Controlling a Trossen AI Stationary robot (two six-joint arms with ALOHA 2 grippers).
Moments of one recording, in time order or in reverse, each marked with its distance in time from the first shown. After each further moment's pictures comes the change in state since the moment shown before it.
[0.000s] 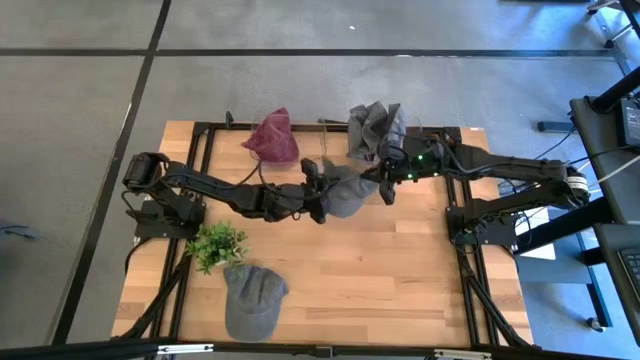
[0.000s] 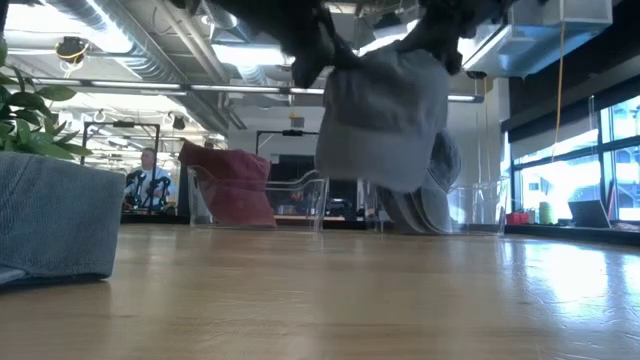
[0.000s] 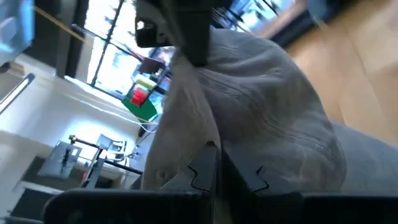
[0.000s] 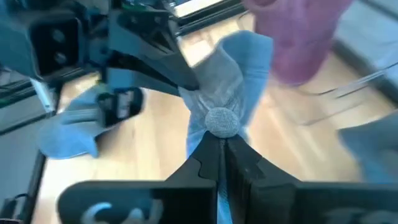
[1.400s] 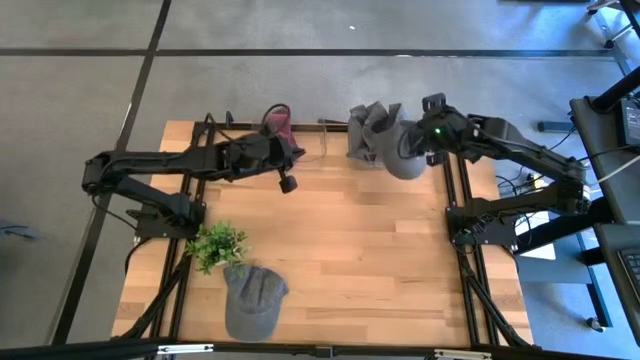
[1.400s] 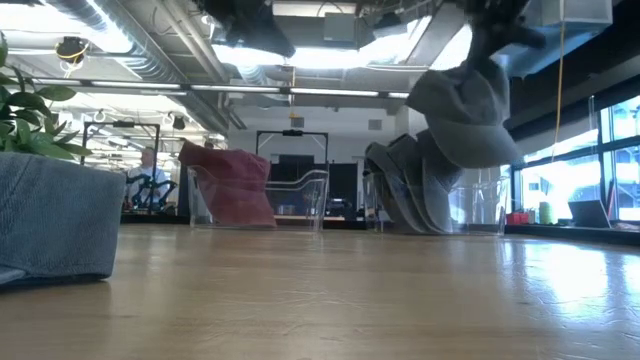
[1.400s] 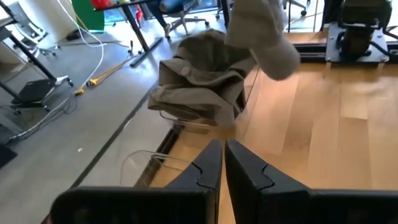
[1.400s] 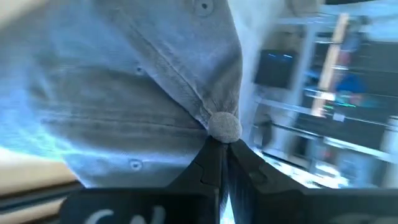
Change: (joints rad) left arm 0.264 -0.391 0.000 -0.559 0.325 -0.688; right arm -0.163 -0.019 0.317 -0.676 0.705 -1.204
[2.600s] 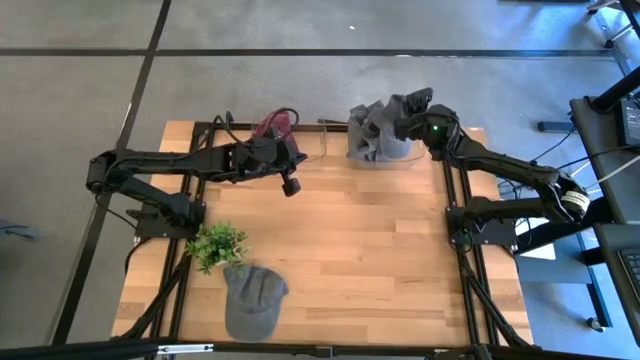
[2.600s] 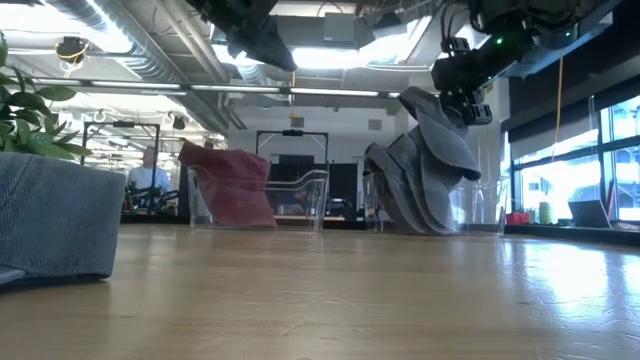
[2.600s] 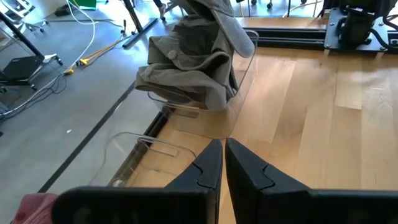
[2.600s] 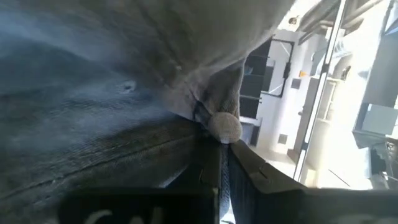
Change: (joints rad) left arm -0.005 0.043 0.000 -0.026 0.008 -0.078; right arm -0.289 0.000 -0.596 1.276 0.007 -0.647
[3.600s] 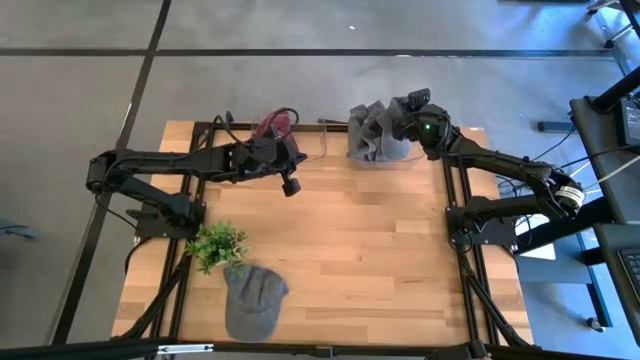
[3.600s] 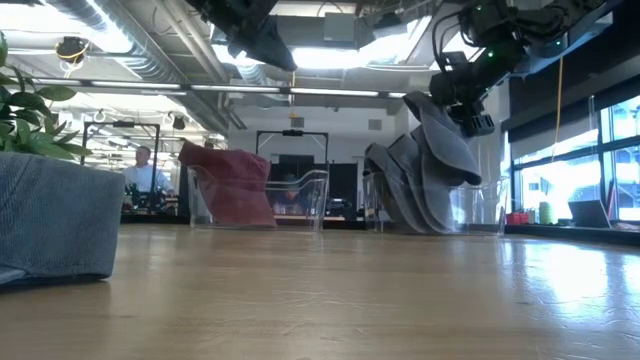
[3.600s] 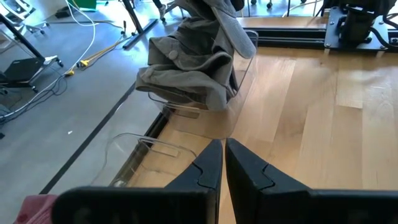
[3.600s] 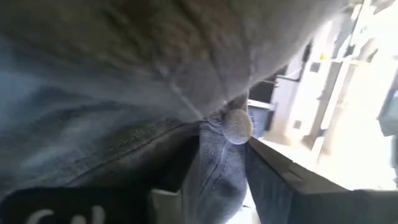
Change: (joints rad) left arm 0.000 0.000 0.000 0.000 -0.001 0.010; right arm -0.012 0.065 0.000 -0.015 0.079 0.033
